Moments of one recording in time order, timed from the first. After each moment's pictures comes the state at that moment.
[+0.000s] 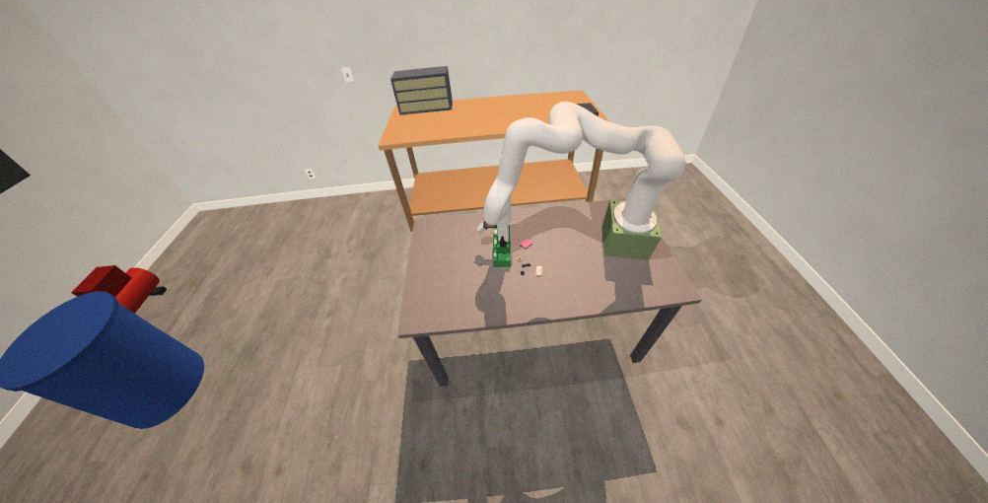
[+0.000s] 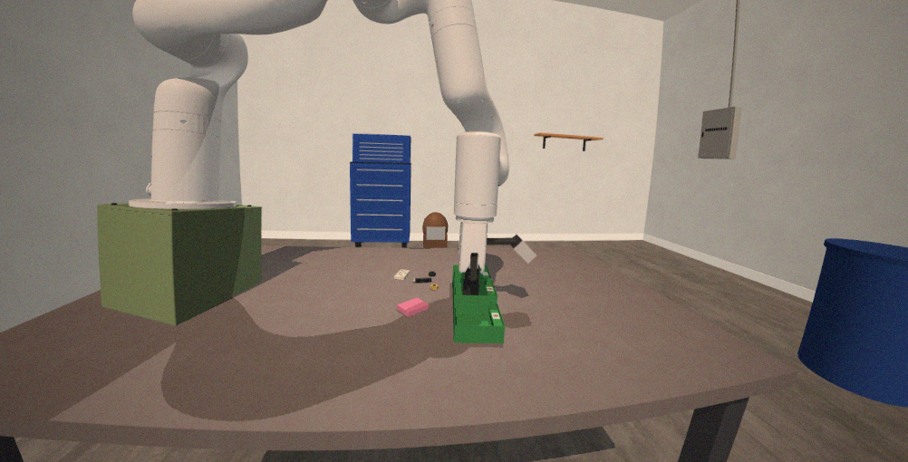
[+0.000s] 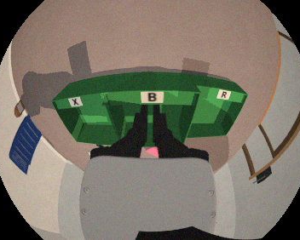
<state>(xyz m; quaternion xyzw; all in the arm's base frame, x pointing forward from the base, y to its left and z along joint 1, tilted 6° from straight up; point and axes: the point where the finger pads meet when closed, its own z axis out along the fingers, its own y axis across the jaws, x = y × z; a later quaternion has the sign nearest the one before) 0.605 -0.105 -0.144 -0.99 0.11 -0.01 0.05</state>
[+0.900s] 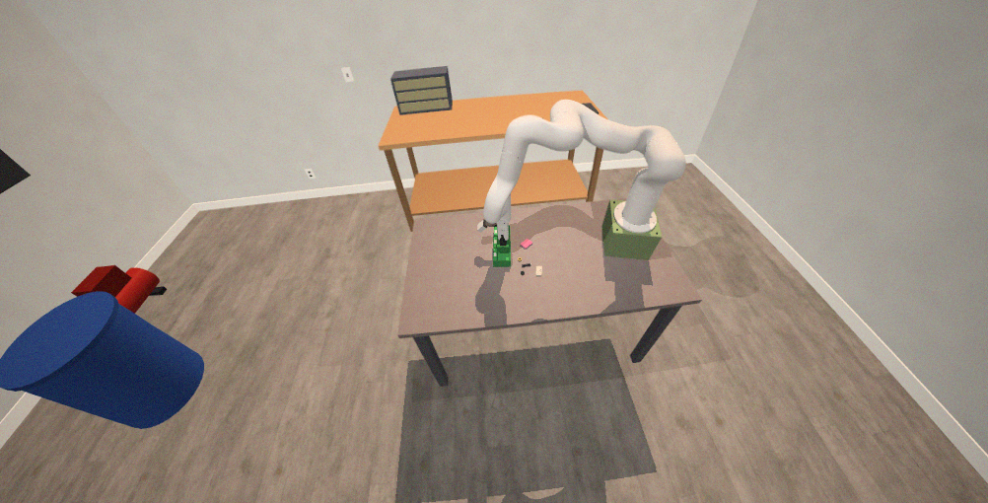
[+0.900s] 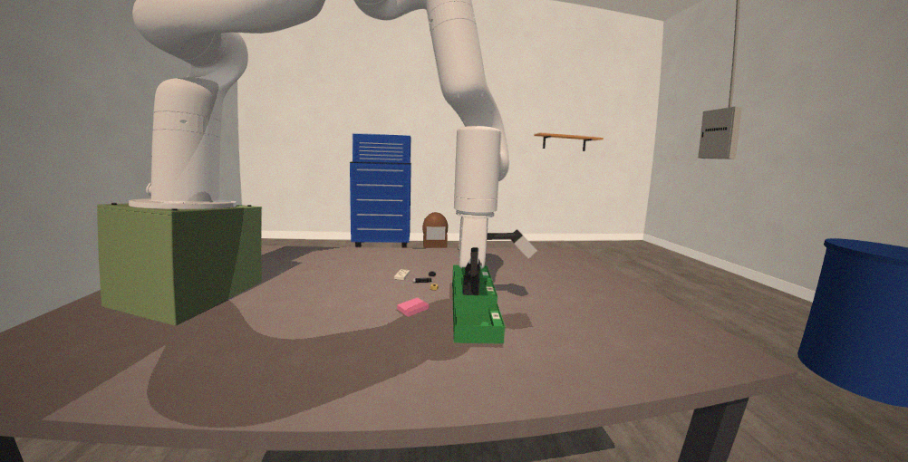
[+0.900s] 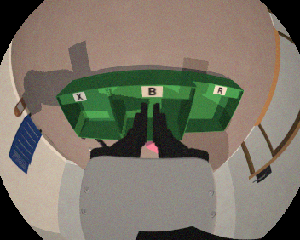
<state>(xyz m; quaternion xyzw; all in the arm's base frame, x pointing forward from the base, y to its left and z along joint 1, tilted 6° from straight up) 0.604 -0.106 -0.134 -0.99 0.11 -0.01 0.05</state>
